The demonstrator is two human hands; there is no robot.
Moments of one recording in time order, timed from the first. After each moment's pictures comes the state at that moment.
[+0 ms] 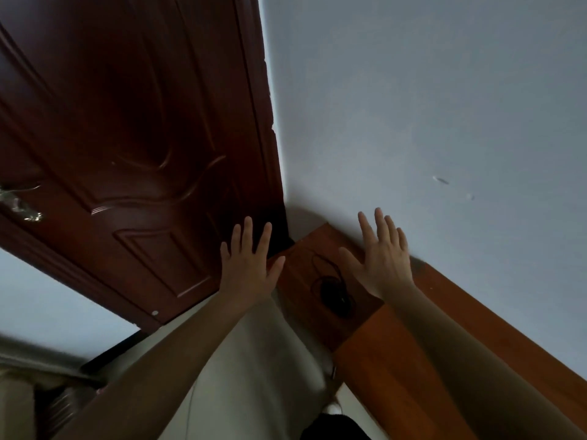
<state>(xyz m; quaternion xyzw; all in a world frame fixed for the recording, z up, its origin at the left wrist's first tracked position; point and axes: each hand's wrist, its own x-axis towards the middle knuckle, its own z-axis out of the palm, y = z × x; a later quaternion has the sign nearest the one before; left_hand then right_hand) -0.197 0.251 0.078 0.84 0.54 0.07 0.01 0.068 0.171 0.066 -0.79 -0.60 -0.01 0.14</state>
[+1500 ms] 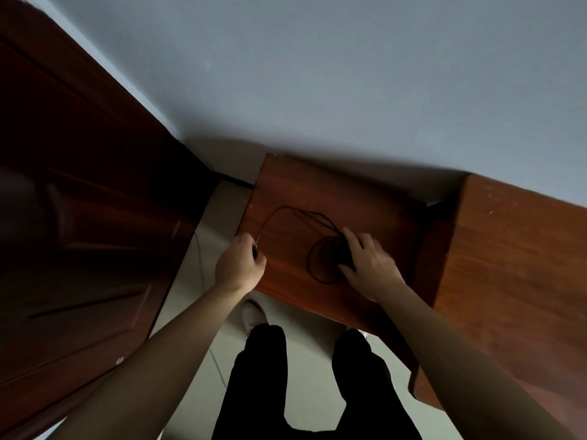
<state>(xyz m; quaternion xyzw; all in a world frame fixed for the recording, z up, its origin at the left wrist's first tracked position) -0.095 0.501 -0.172 0.86 0.42 -0.13 0.26 0.066 0.280 -0.191 -0.88 -0.38 0.29 0.02</state>
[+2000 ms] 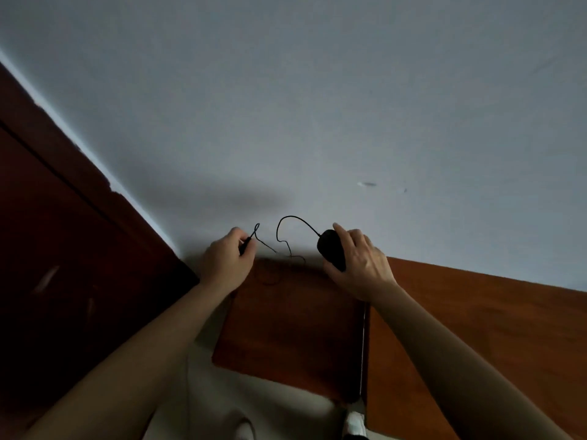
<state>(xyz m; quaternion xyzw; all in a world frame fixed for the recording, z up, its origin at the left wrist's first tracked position) -0.018 0.494 0.061 0.92 0.28 0.17 0.23 0.118 0.256 0.046 -0.92 -0.35 0.03 0.17</state>
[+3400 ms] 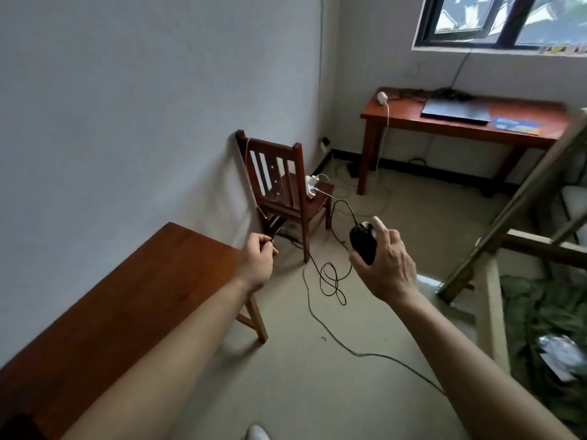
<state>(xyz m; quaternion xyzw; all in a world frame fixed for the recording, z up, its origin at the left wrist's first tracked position) -0.146 -0.260 0.117 0.81 -0.24 -0.16 0.50 -0.340 -0.422 0.100 -0.85 0.41 -0.25 0.20</state>
